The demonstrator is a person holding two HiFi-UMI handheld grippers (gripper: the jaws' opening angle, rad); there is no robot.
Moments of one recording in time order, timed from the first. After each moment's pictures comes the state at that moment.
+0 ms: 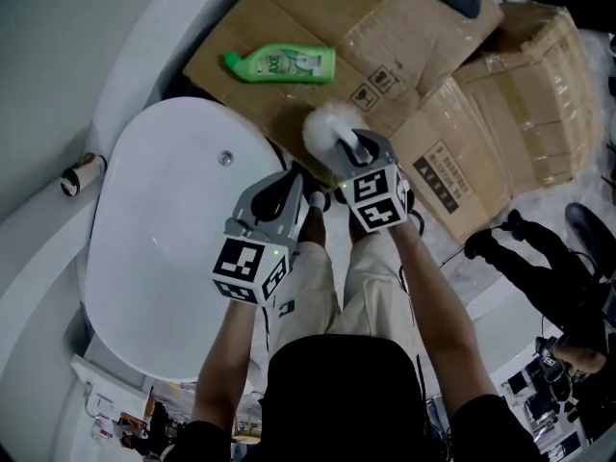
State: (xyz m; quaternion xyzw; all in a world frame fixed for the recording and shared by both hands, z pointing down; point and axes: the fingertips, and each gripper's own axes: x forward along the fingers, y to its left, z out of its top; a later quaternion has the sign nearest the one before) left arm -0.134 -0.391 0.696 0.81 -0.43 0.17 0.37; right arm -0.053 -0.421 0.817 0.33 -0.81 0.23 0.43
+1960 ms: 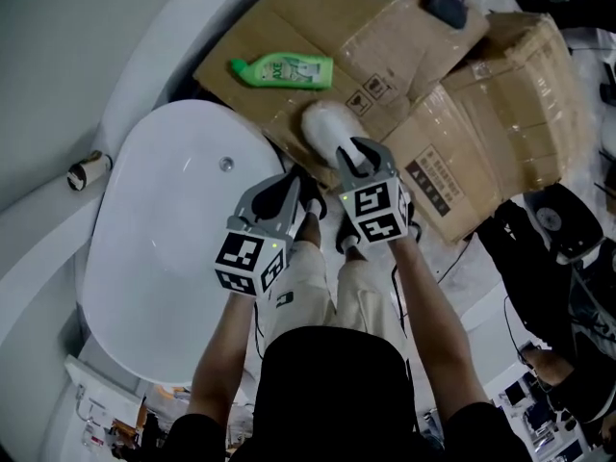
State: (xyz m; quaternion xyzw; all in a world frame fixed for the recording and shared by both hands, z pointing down) left arm -0.138 -0.370 0.680 0.81 -0.43 0.17 0.37; right arm -0.052 -0.409 0.756 0.35 -0.82 0.20 0.41
